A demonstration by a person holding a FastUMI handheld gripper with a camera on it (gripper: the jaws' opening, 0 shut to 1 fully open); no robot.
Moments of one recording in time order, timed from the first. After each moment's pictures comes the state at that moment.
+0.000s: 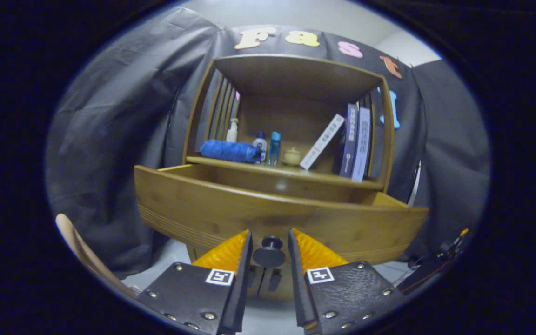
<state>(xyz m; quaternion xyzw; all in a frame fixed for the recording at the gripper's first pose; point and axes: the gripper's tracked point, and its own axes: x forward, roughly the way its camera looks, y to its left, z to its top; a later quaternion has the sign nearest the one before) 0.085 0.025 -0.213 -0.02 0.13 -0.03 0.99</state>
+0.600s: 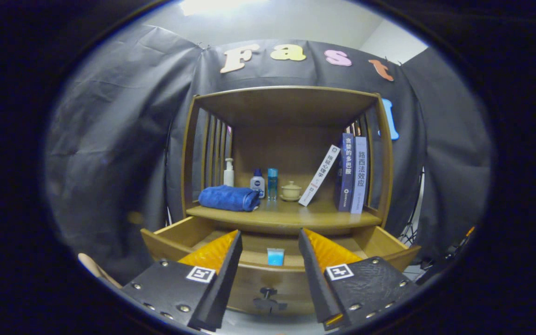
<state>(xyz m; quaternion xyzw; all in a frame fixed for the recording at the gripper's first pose) 0.144 -0.003 -0.123 0.05 0.10 -0.03 0.99</state>
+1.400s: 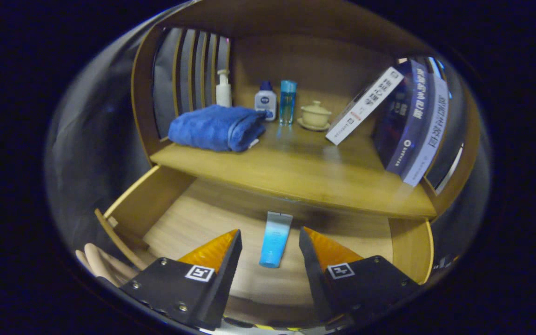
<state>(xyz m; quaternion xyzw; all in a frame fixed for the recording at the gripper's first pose) 0.259 -0.001 -0.259 0.00 0.43 0.05 0.90</state>
